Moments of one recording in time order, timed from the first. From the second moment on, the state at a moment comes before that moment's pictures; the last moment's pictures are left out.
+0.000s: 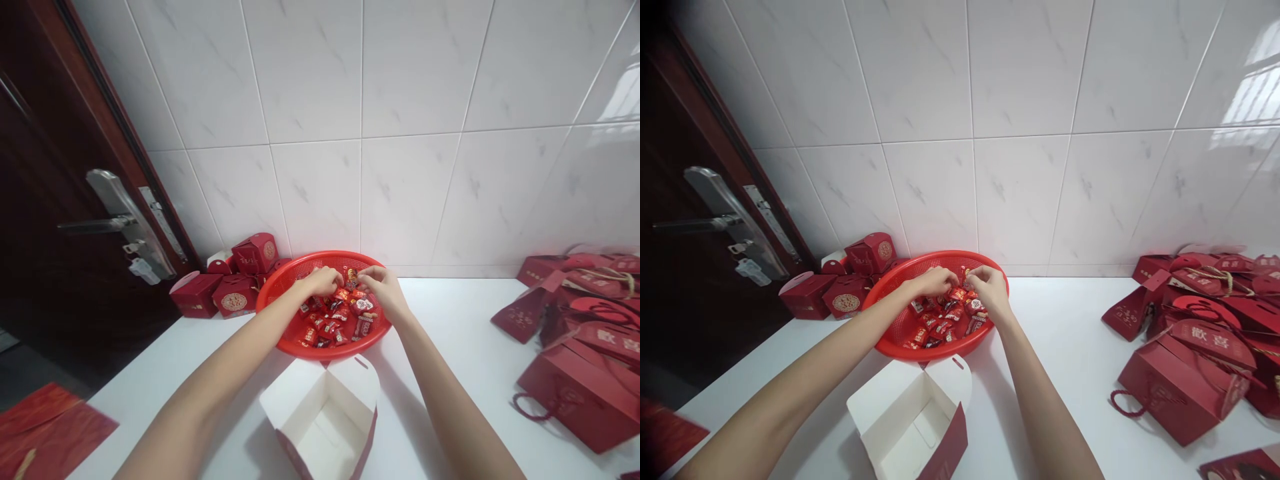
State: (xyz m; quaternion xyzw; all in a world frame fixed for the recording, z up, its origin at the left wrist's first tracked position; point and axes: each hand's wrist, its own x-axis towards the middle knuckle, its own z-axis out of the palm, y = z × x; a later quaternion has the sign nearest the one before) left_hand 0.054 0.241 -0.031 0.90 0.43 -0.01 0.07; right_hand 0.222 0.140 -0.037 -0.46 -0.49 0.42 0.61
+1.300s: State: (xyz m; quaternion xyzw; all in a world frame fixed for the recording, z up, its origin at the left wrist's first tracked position) left_hand 0.056 0.251 -0.035 0.89 0.38 0.04 0.24; right_hand 0.224 0.155 -0.050 -0.52 -0.50 0.38 0.59
